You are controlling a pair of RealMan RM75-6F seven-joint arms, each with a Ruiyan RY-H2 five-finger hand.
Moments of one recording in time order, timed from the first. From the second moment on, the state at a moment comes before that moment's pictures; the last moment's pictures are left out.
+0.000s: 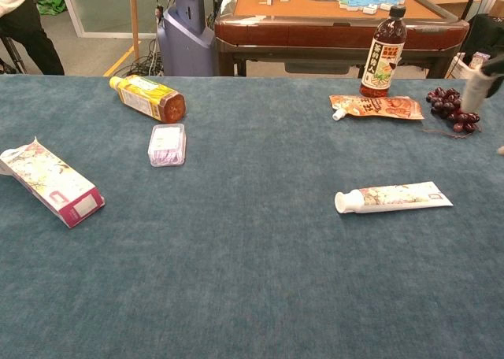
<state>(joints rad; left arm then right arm) -0.02 -1.07 -0.02 -1.92 1.46 1.54 0.19 0.43 -1.01 0.14 -1.82 -1.43 0.99 -0.23</state>
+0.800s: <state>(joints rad) -0.01 -1.05 -0.02 -1.91 1.44 1.53 0.16 0.63 -1.35 0.11 -1.50 -1.29 0.82 -0.35</state>
